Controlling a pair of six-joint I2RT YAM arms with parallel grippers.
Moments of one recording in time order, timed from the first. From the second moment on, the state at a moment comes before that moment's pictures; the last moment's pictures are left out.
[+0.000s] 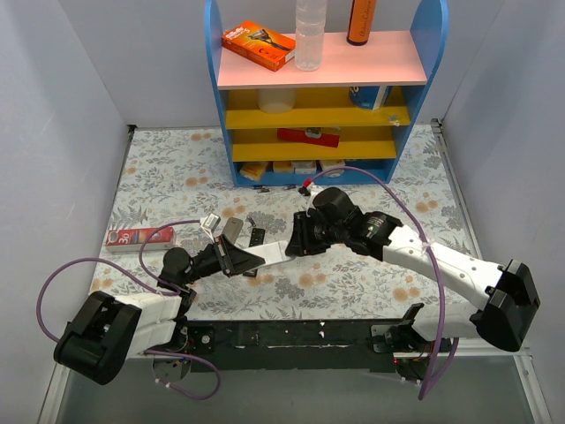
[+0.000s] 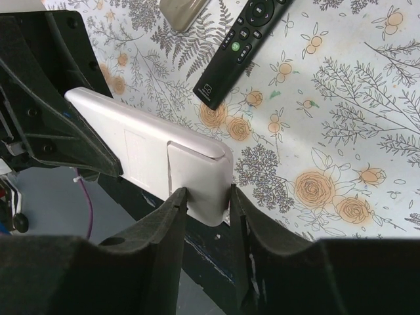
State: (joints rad) left arm -0.40 1.11 0.01 1.23 0.80 -1.35; right arm 0.93 1.27 1.01 -0.48 -0.19 0.65
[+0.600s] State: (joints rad) left arm -0.41 1.10 0.01 1.32 0.79 -1.36; right arm 0.96 1.20 1.00 -0.46 -0.23 0.64
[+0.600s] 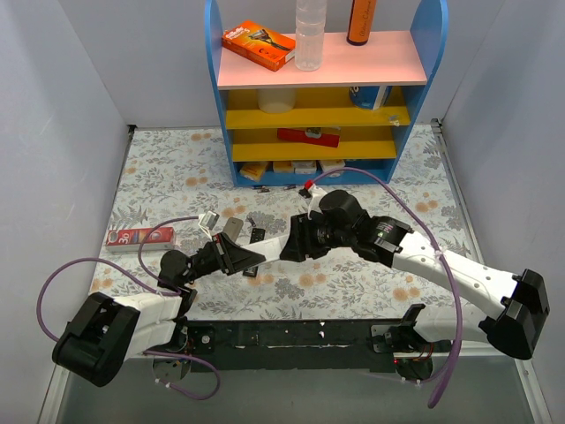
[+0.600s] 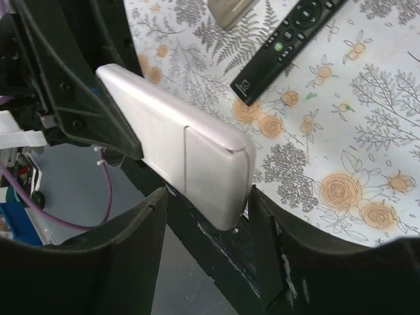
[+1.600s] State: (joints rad) left arm -0.42 1.10 0.03 1.35 0.76 -1.37; right arm 0.92 1.12 1.00 -0.44 -0.17 0.58
